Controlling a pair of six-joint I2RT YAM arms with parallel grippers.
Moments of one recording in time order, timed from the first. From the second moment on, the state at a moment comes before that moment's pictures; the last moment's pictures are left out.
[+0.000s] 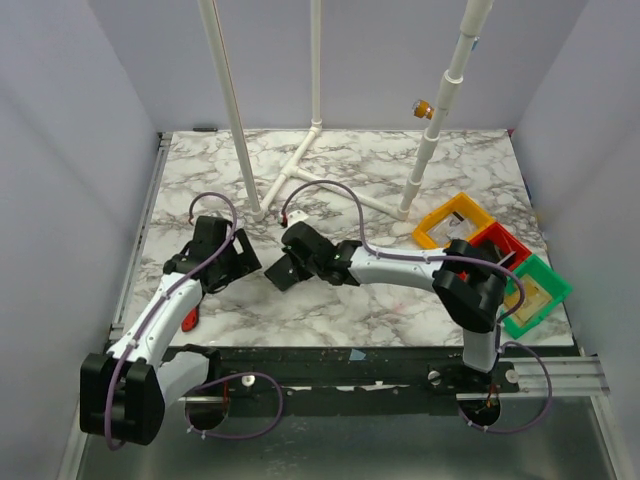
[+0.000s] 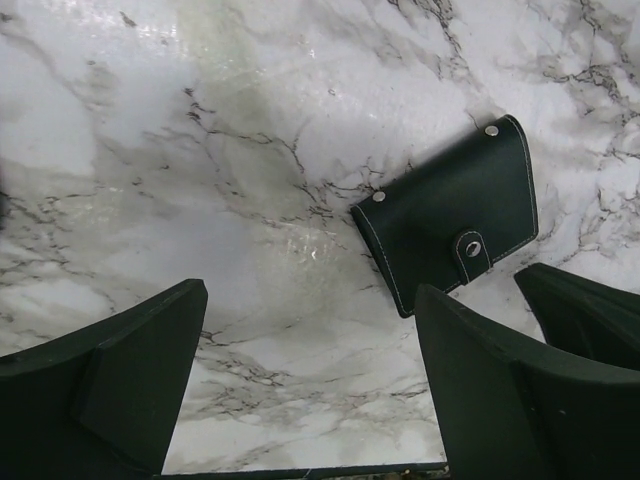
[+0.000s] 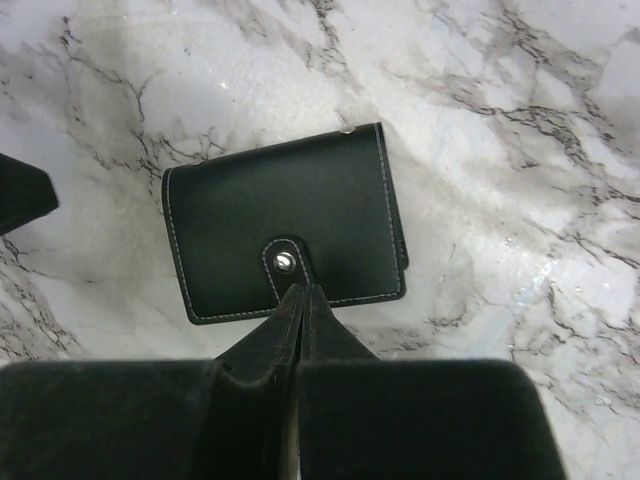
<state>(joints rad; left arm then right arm) -0.18 1.01 0.66 -0.57 0.02 -0.62 1.06 1.94 1.34 -0.20 0.29 0.36</state>
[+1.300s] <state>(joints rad) -0.49 1.53 0.85 -0.42 -0.06 -0.78 0.84 1.91 1.15 -0.13 0.04 0.60</state>
